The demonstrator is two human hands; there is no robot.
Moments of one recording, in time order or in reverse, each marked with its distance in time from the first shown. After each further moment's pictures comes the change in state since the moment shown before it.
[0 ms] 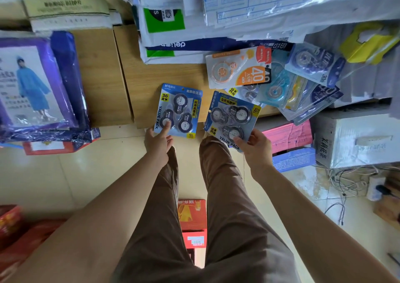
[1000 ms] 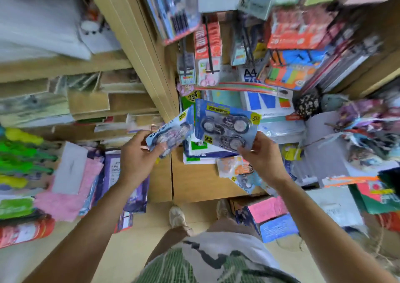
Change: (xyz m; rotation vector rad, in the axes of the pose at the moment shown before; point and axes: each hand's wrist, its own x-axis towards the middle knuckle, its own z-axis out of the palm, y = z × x) left_hand -0.365 0.288 -0.148 0.488 -0.054 1.351; right_hand -0.252 -0.285 -0.115 0.069 -0.100 -0.844
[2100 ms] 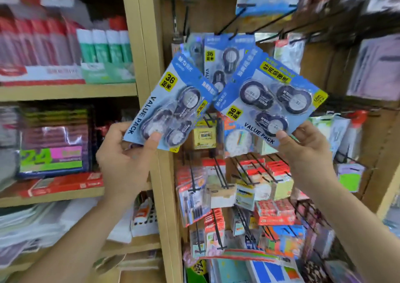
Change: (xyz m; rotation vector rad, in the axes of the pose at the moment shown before) left_hand 0.116 0.328 -0.208 -0.573 0.589 0.931; right_hand 0.052 -0.390 -0.111 0.527 0.299 -0.878
